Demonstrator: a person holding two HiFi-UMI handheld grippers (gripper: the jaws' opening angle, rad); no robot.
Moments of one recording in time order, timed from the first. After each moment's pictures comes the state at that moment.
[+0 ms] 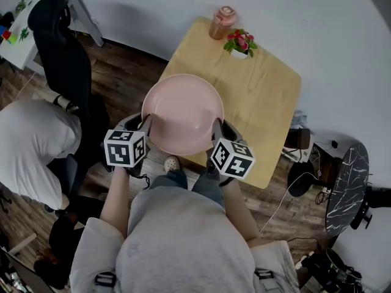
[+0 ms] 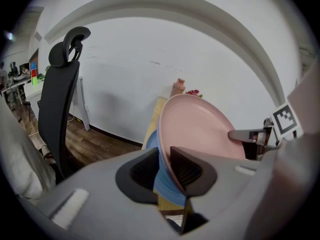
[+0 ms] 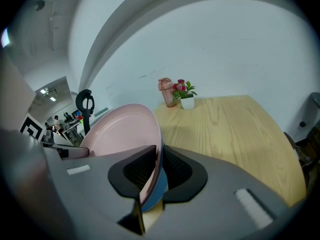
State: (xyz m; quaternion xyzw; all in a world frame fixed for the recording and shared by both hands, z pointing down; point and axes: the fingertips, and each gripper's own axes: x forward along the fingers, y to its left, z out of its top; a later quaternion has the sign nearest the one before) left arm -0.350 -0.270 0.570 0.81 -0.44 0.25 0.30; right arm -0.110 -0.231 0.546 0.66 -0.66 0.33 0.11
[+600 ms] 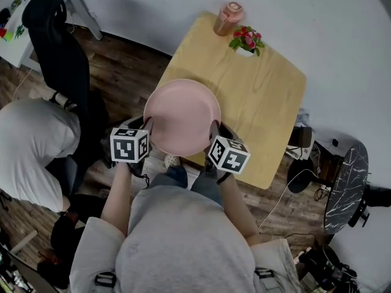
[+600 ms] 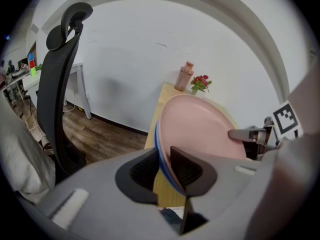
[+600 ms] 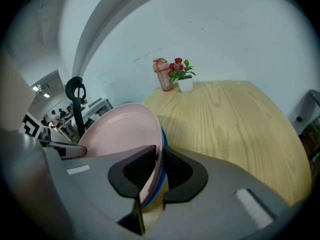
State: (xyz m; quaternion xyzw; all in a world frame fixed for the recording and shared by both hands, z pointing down) left arm -0.359 -0.272 0.623 0.78 -0.43 0.30 0.34; right arm -0.120 -0.236 0.603 0.66 -0.63 0.38 0.16
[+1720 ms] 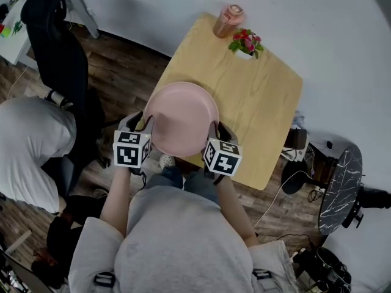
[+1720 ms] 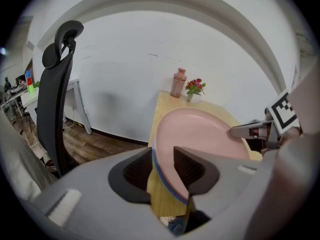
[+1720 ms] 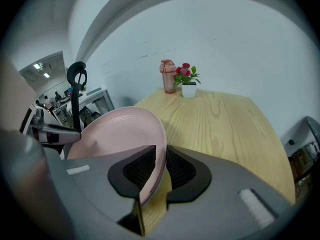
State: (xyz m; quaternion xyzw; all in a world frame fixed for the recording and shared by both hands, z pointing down) left arm -0.354 -0.283 0.617 0.81 -0.44 0.29 0.27; right arm -0.119 -0.239 0.602 0.67 -0.64 0.32 0.22
